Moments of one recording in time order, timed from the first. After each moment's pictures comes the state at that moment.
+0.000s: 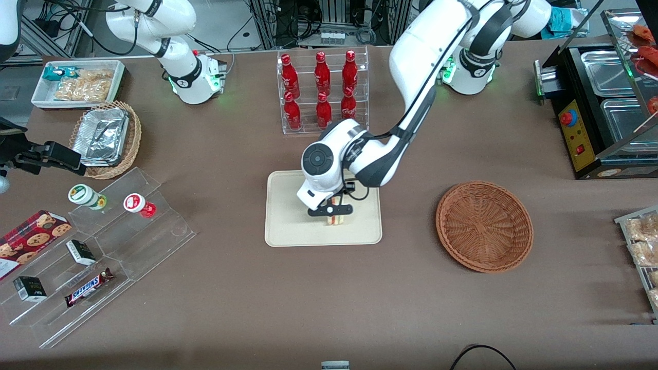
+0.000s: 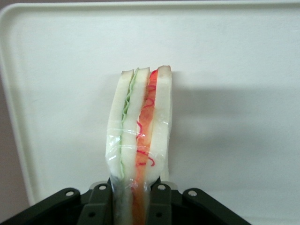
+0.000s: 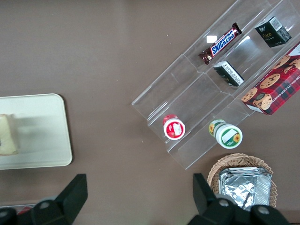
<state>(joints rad) -0.77 0.88 -0.06 -1.24 0.00 2.00 -0.83</state>
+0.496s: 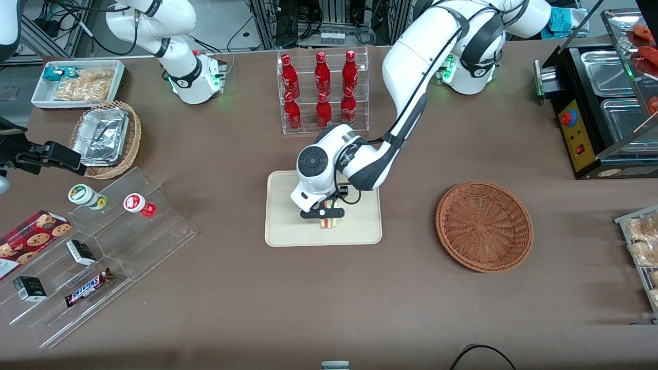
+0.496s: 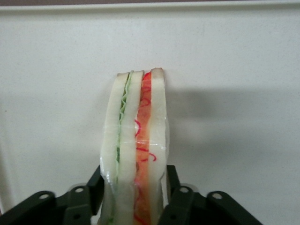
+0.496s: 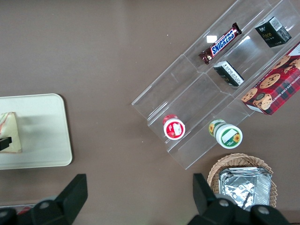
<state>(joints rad) -0.78 0.91 -0.06 -1.19 0.00 2.01 -0.83</state>
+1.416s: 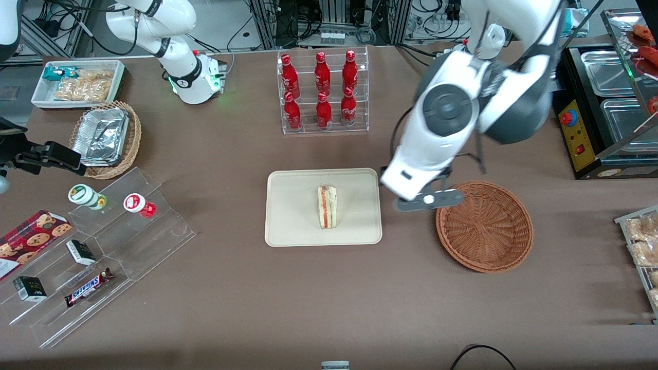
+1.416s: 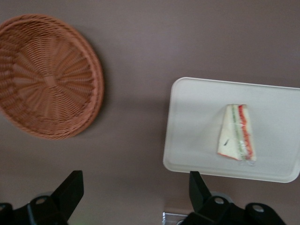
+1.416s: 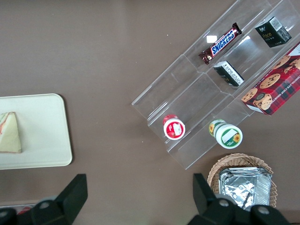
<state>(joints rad) -0.47 0.34 -0.03 -1.36 0.00 1.58 -0.62</state>
